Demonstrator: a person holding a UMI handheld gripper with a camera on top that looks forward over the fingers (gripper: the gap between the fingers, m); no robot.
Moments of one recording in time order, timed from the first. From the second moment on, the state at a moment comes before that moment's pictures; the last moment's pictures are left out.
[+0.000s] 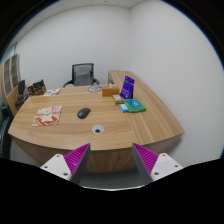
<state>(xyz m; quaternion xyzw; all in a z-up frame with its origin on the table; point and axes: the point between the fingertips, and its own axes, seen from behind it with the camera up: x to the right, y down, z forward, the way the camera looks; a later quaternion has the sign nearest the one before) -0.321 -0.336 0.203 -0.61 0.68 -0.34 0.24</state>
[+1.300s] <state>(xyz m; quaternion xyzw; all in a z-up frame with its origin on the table) -0.140 -0.152 0.101 -0.64 0.65 -0.31 0.27</state>
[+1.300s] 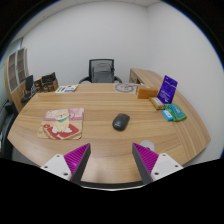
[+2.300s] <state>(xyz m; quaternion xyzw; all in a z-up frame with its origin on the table) 0.050 -0.189 -0.010 -0.64 0.66 -0.31 0.26</state>
